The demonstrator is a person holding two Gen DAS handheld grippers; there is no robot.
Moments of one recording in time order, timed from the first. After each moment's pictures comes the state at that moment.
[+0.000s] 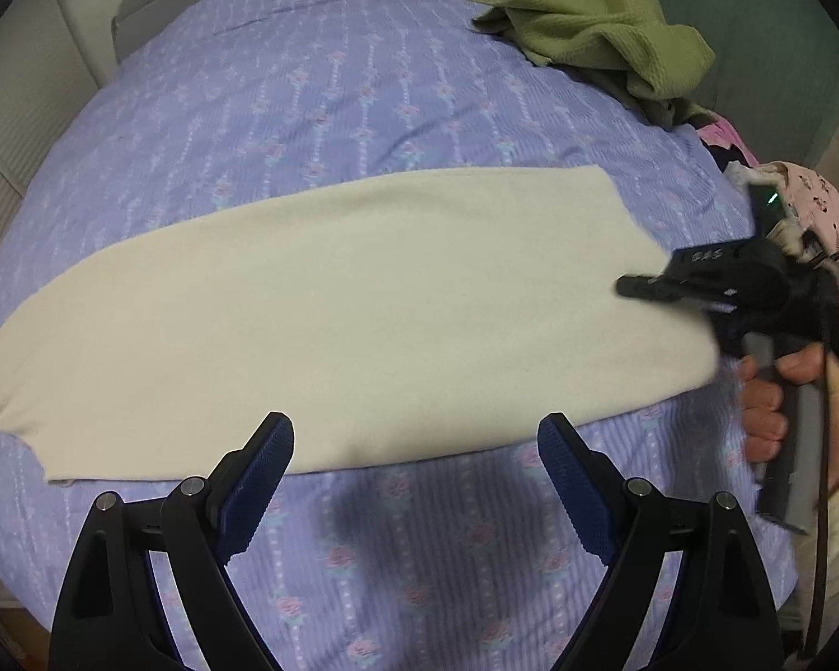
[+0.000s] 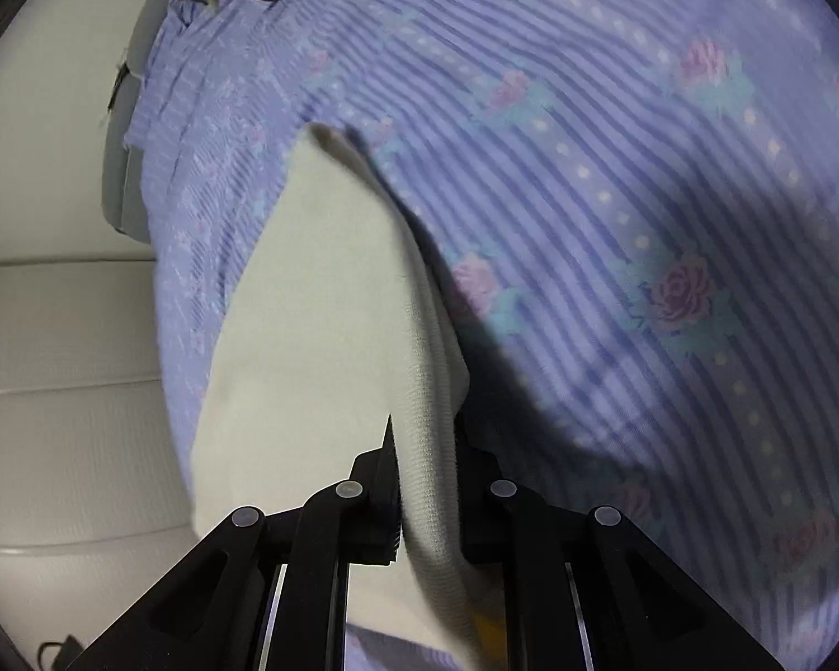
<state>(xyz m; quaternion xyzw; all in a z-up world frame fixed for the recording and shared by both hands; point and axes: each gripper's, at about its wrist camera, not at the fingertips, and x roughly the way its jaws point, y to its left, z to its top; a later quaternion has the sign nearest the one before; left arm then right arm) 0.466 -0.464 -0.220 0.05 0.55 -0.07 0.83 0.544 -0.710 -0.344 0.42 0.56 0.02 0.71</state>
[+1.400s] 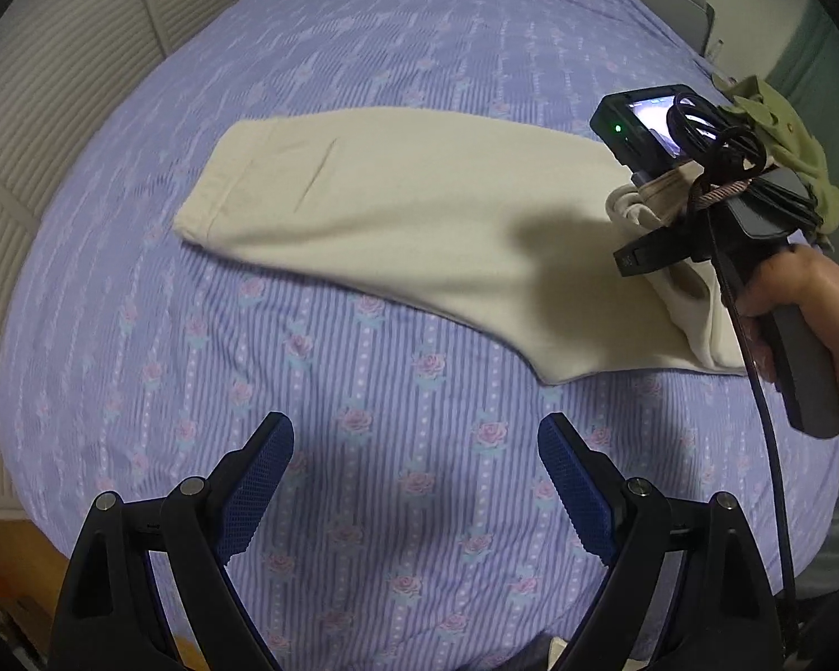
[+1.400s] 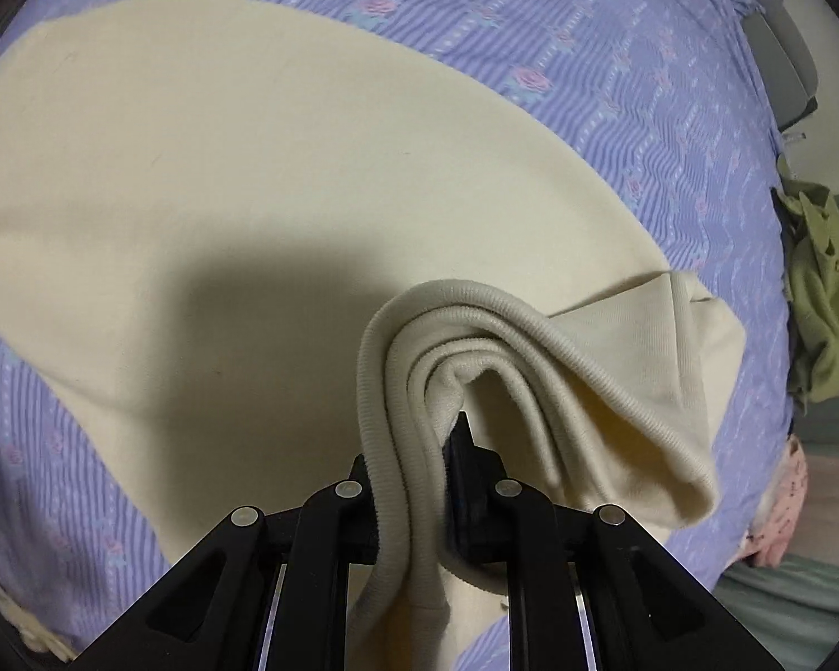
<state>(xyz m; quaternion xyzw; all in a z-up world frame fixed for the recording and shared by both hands) 0.387 0.075 -0.234 -0.07 0.58 0.01 0.81 0.587 -0.067 -0.309 -0.27 0.67 0.04 0.69</state>
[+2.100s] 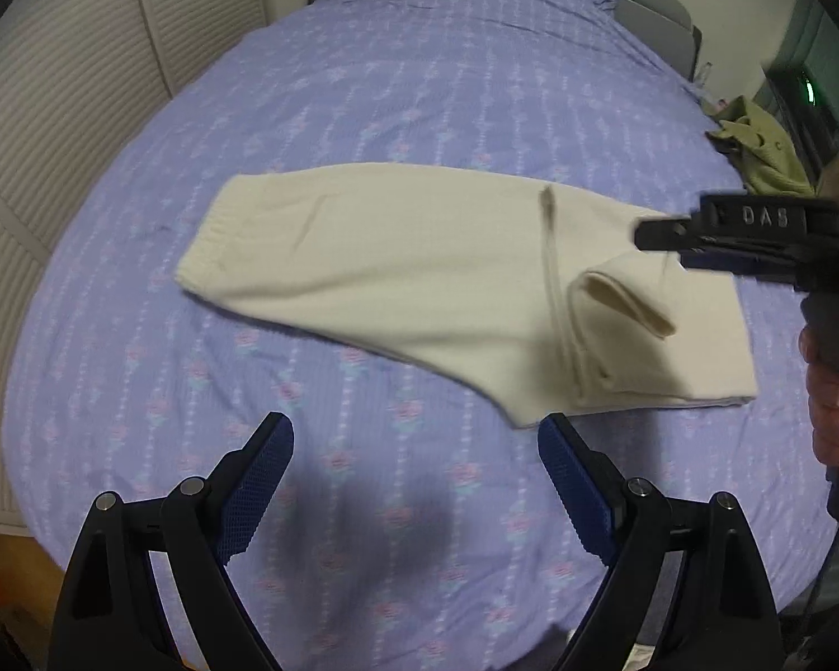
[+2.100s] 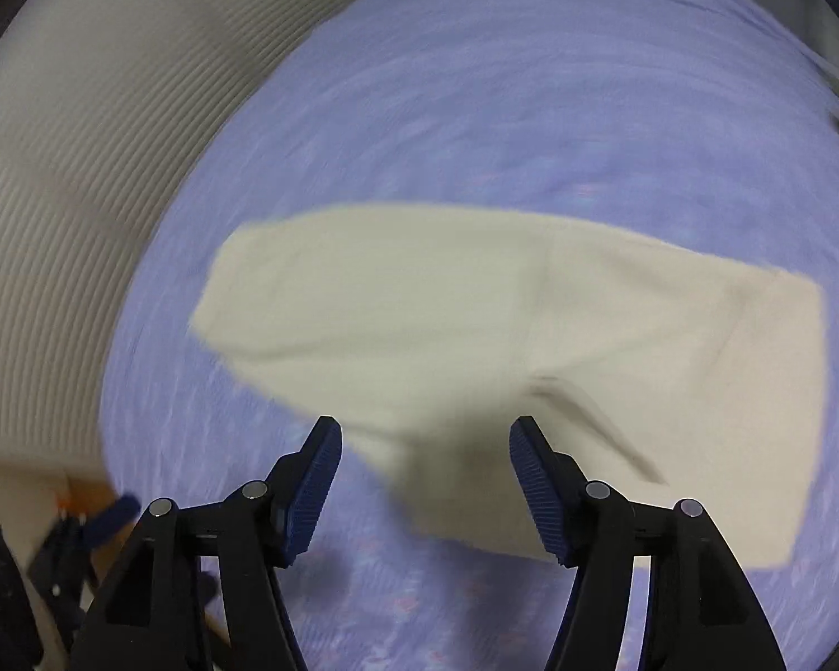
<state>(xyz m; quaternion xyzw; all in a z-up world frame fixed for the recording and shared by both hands) 0.394 0.049 -0.204 -0.06 0.54 0.01 0.84 0.537 -0.163 -0.192 0.06 0.59 0.17 0.79</state>
